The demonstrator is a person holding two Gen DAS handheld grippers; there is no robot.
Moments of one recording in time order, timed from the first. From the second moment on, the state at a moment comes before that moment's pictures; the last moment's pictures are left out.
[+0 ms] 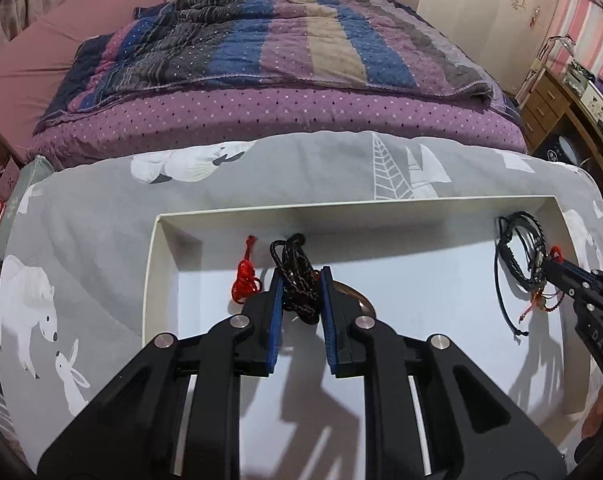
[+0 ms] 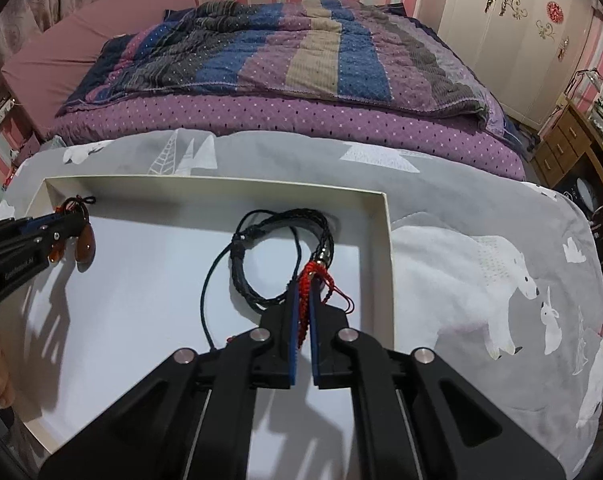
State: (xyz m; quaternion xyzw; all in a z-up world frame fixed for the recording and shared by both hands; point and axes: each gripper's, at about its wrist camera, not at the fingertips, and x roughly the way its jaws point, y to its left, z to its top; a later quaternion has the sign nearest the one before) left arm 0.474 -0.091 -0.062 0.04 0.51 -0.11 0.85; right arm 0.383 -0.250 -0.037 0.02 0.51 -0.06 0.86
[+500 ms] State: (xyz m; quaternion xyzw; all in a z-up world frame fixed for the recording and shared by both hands) left arm 0.431 -0.081 0.001 0.04 0.46 -0.13 0.88; right arm 0.367 -0.258 0.006 0.03 0.48 -0.06 0.87
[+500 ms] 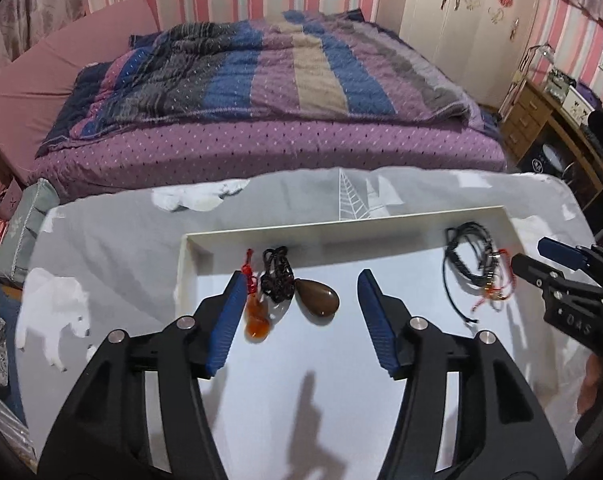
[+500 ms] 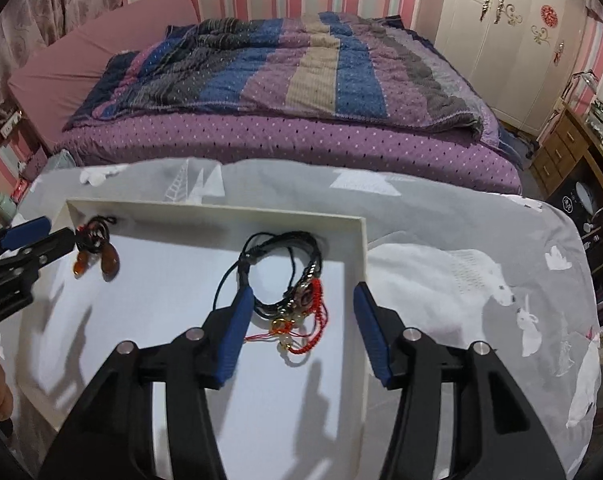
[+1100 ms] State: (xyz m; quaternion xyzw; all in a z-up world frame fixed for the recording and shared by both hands) left arm 0.289 0.007 0.029 0.03 0.43 -0.09 0.90; right arm 0.220 -0.262 0.048 0.03 0.43 -0.07 0.90
